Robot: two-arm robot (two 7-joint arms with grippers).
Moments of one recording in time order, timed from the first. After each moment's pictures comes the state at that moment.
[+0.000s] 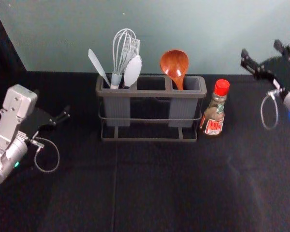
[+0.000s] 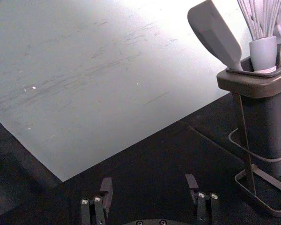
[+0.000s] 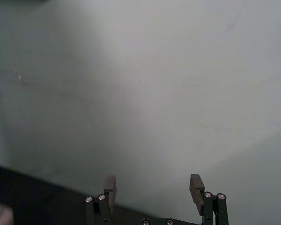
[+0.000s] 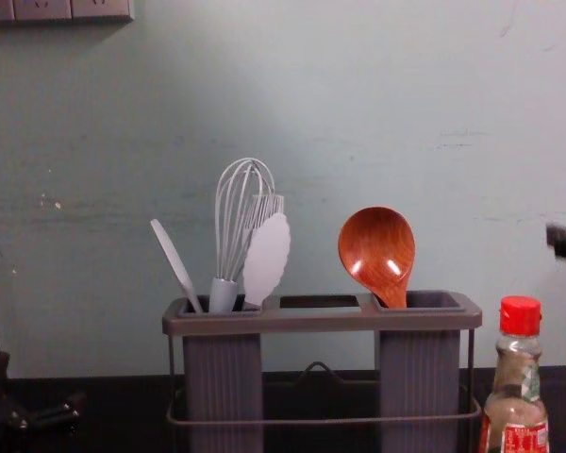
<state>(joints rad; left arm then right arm) -0.20 0.60 0.45 -1.41 -0.25 -0.12 0.03 0.30 0.32 -0.08 -1.40 0.15 -0.03 0.22</state>
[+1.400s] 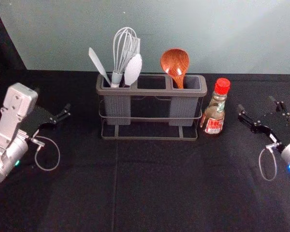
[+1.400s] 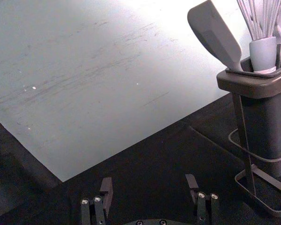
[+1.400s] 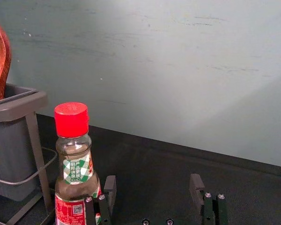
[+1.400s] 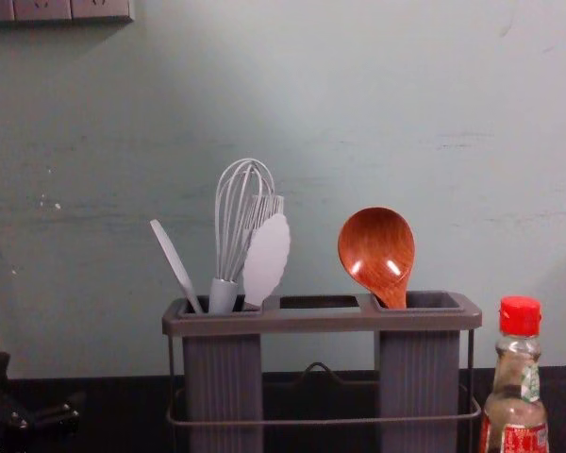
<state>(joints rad) -0.20 0.60 0.45 -1.41 -0.25 -0.12 0.03 0.09 0.31 -0.04 -1.39 0.16 -0.09 0.26</state>
